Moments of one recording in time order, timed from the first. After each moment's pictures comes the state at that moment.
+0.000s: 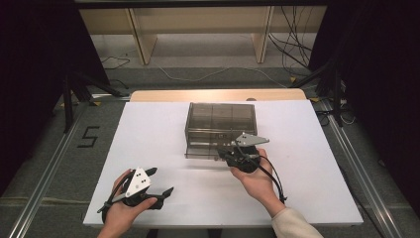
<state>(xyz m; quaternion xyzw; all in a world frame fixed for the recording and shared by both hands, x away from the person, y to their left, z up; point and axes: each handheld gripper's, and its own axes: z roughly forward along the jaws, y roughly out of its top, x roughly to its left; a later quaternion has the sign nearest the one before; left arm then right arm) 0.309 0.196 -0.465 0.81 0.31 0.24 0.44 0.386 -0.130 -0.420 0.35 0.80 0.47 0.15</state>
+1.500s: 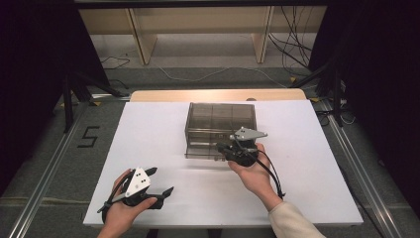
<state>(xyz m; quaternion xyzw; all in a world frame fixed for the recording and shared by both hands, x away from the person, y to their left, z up) 0.309 0.196 -0.465 0.81 0.31 0.24 0.44 0.400 -0.126 -0.417 0.35 0.79 0.47 0.15</state>
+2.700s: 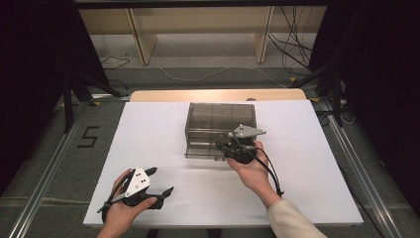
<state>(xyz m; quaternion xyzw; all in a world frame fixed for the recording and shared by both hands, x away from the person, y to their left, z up) 0.309 0.196 -0.465 0.81 0.31 0.24 0.44 0.407 -0.123 -0.415 0.36 0.79 0.47 0.15</state>
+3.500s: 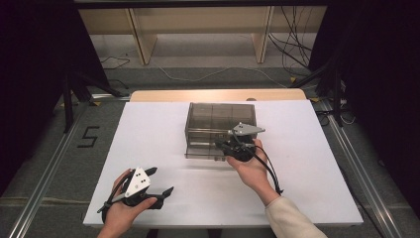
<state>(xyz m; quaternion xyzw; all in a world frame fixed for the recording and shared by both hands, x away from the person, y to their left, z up) 0.309 0.196 -0.464 0.81 0.30 0.24 0.44 0.414 -0.121 -0.416 0.36 0.79 0.48 0.15</state>
